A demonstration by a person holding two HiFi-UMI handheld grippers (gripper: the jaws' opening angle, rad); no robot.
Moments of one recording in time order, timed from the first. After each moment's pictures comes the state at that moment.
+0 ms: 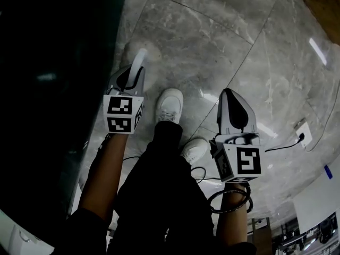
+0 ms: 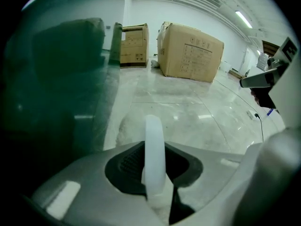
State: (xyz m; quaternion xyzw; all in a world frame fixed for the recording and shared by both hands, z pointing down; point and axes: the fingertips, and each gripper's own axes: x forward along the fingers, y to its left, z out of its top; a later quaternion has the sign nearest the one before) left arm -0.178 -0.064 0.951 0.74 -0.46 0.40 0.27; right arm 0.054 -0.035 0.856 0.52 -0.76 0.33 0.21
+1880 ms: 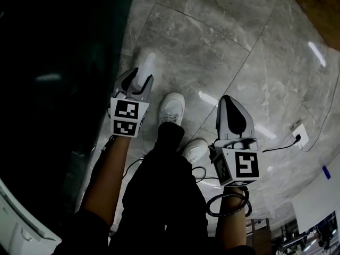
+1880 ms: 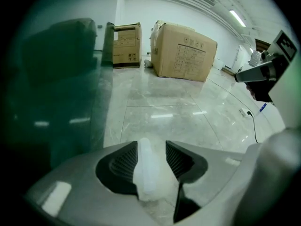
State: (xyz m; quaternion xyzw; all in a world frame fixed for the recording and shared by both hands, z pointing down) left arm -0.170 -0.072 0.931 0.76 -0.42 0.42 0.26; right arm 0.046 -0.048 0.824 0.53 -0.74 0.35 0.21
